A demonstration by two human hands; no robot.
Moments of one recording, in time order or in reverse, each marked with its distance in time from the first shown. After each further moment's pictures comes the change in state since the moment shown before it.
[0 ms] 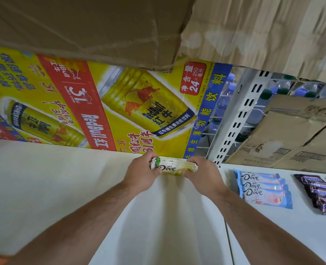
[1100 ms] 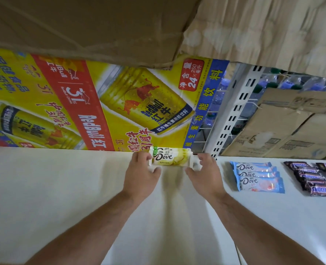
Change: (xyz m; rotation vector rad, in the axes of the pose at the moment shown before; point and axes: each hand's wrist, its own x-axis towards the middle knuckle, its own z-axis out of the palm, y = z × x) left_hand -0.018 -0.014 0.013 0.041 0.275 0.143; right_hand -0.026 0.004 0.017 0.136 0.228 0.115
